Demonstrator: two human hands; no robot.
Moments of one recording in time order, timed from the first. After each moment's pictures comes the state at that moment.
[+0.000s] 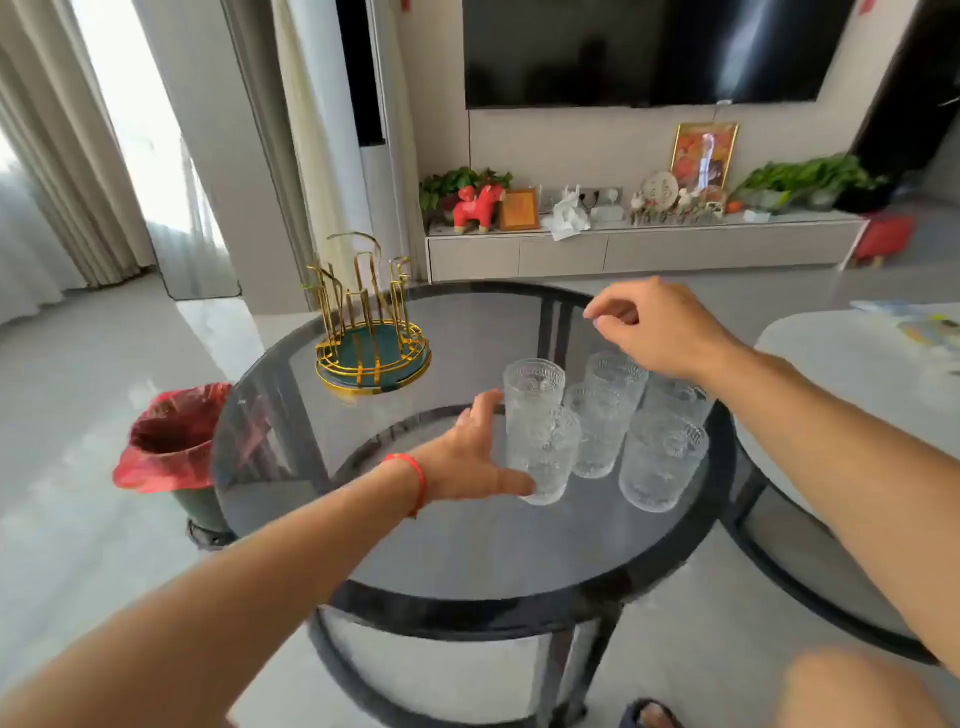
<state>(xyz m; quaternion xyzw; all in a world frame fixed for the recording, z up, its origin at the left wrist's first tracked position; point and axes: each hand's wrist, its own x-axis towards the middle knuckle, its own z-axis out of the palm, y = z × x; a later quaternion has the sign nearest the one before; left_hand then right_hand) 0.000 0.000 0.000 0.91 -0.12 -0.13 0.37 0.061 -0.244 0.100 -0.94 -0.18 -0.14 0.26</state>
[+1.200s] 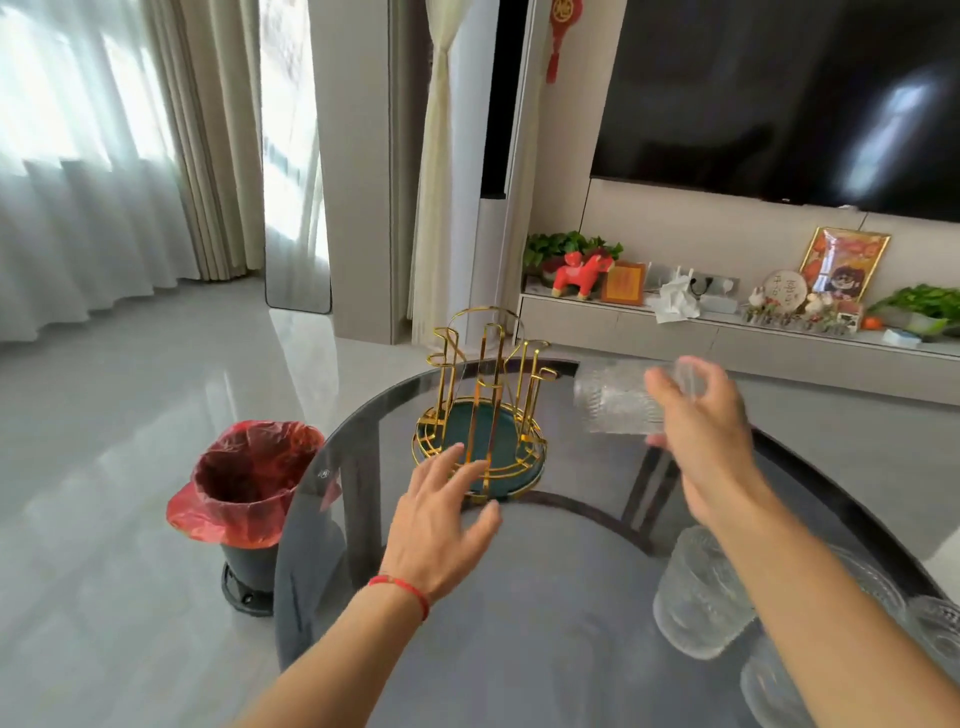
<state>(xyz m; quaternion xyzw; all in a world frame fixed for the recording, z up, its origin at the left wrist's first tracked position) 0.093 0.159 -0.053 0.93 0.02 0.21 0.31 0.175 -0.069 0.073 -0.77 -0.02 -0.16 0.62</state>
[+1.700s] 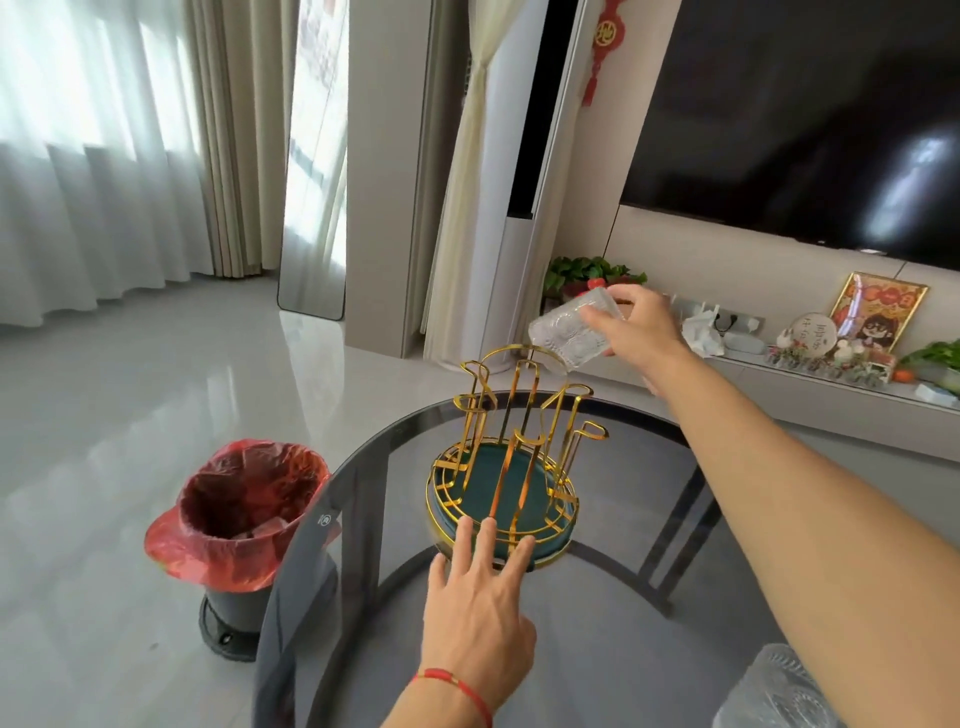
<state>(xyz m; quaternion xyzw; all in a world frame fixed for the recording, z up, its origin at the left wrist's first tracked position) 0.121 0.140 -0.067 0.98 0.06 0.03 0.16 0.351 0.041 0.132 -0.86 -0.17 -0.11 0.48</state>
